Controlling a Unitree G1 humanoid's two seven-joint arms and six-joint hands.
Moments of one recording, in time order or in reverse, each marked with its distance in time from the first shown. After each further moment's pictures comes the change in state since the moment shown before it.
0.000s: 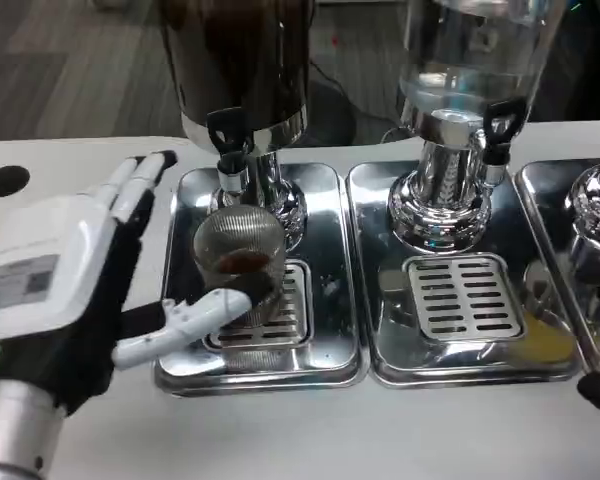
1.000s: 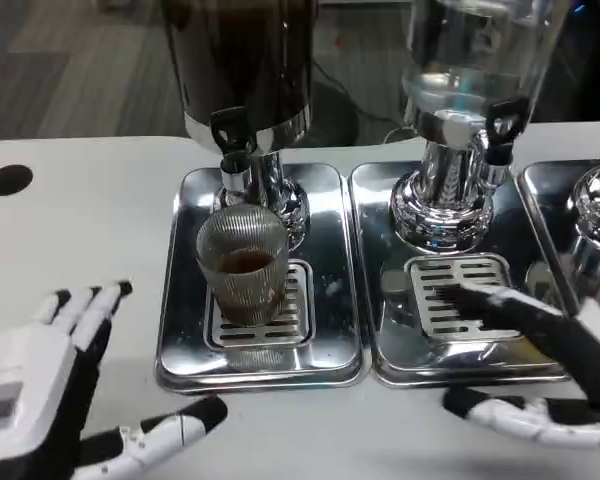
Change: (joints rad) left arm 0.347 -0.032 0.112 0.005 0.005 -0.180 0.043; right arm -0.176 0.097 0.260 -0.032 -0.096 0.213 0.057
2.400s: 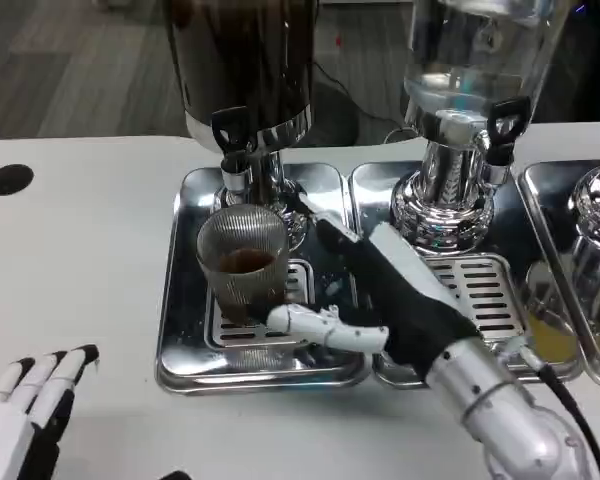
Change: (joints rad) left arm 0.277 -0.062 0.171 -0.006 -0.102 -0.226 0.107; right arm -0.363 0.329 0.331 0.027 -0.303 0.404 -0.177
